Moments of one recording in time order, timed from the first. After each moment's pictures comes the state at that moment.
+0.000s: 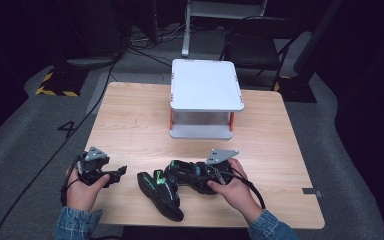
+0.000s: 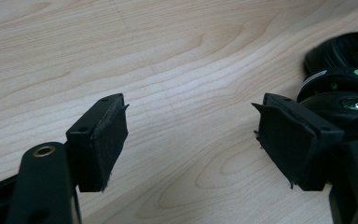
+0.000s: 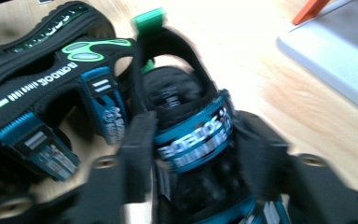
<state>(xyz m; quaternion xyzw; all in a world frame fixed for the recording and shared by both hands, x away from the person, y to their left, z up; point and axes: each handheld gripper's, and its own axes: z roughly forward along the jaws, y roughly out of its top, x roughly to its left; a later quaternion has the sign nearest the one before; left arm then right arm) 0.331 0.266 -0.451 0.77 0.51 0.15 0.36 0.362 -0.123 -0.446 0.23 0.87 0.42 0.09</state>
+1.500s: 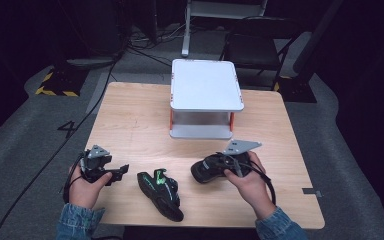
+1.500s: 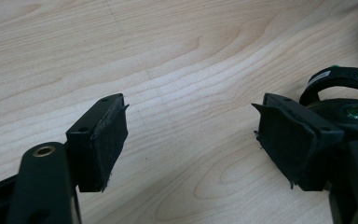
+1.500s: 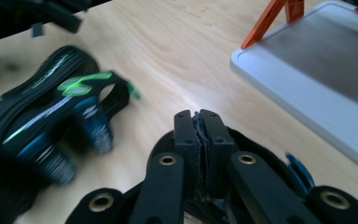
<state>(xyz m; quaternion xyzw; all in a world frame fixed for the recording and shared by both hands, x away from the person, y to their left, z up) 0.341 0.261 -0.453 0.77 0.50 0.15 0.36 0.357 -0.164 -0.400 0.27 0.85 0.43 0.10</state>
